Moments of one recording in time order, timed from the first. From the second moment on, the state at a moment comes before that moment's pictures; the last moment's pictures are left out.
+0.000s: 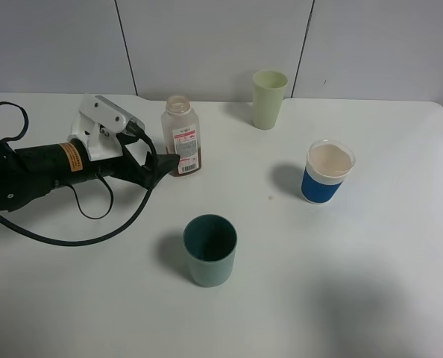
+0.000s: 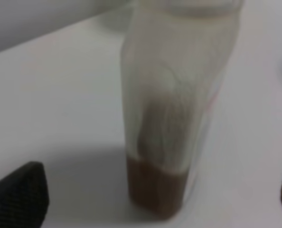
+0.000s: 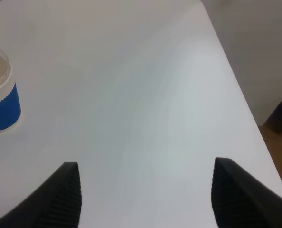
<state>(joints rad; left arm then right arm) -0.26 1.92 -0.57 0.54 -0.97 -0.20 0.01 -0.01 -0.50 -0.18 1.06 0.02</state>
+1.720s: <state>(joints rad) -0.28 2.19 -0.88 0.68 -1.02 -0.24 0.01 -0.01 -0.50 -0.18 1.06 0.02</state>
